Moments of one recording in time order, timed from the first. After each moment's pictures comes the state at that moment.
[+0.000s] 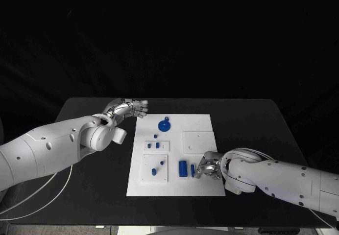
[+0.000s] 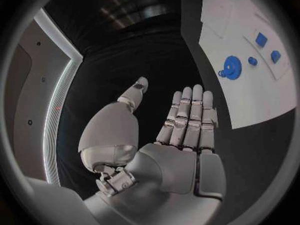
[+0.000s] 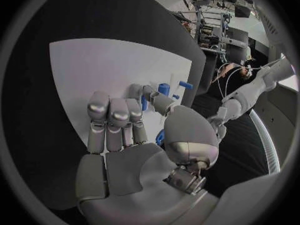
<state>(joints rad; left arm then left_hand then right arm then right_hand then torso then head) 1.21 -0.73 -0.11 1.21 -0.18 -0.20 0.28 0.92 -0.14 0.40 -0.19 0.05 0.79 0.19 0.32 0.47 1.06 0.17 0.08 0.08 0.83 0.16 0.46 0.40 0.05 0.59 0.05 0.52 1.23 0.98 -0.74 -0.08 1.49 -1.12 -0.09 -0.51 0.84 -0.02 0.74 -0.24 0.05 1.09 0.07 0.26 0.63 1.25 -0.04 1.18 1.29 1.32 -0.14 1.21 1.03 0.20 1.22 -0.07 1.11 1.31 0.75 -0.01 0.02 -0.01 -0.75</state>
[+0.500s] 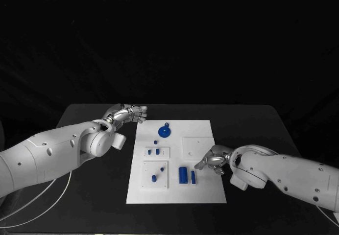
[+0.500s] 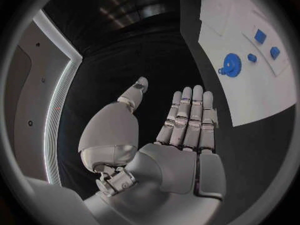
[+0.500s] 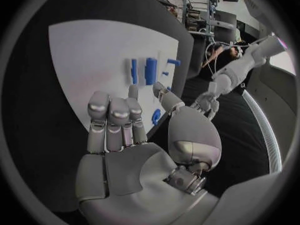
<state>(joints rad) 1.21 -0.73 -0.11 1.19 -0.18 -0.21 0.29 0.92 -0.14 0.40 -0.19 0.05 0.79 0.19 0.32 0.47 1.06 0.17 0.08 0.08 0.82 0.16 0.45 0.41 0.05 0.58 0.06 0.51 1.23 1.02 -0.81 -0.04 1.49 -0.96 -0.12 -0.39 0.77 -0.14 0.59 -0.27 0.09 1.05 0.09 0.23 0.63 1.21 -0.02 1.14 1.26 1.31 -0.14 1.20 1.03 0.20 1.21 -0.07 1.11 1.31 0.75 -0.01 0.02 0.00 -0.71</state>
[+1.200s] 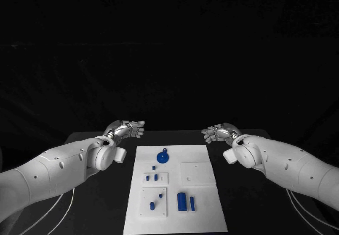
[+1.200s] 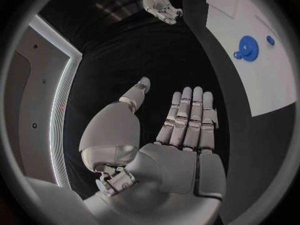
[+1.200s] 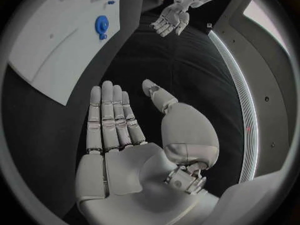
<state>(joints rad) 1.21 -0.61 -0.11 0.98 -0.10 -0.19 0.30 0.94 -0.11 0.40 -0.22 0.05 0.77 0.17 0.32 0.46 1.06 0.16 0.08 0.07 0.78 0.17 0.40 0.40 0.06 0.58 0.07 0.48 1.23 1.12 -0.55 0.04 0.84 -0.41 -0.14 0.15 0.91 -0.07 0.54 -0.29 0.20 0.85 0.17 0.18 0.62 0.91 0.11 0.36 0.58 0.88 0.10 0.47 0.65 0.18 0.67 0.13 0.50 1.01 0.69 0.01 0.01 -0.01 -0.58</state>
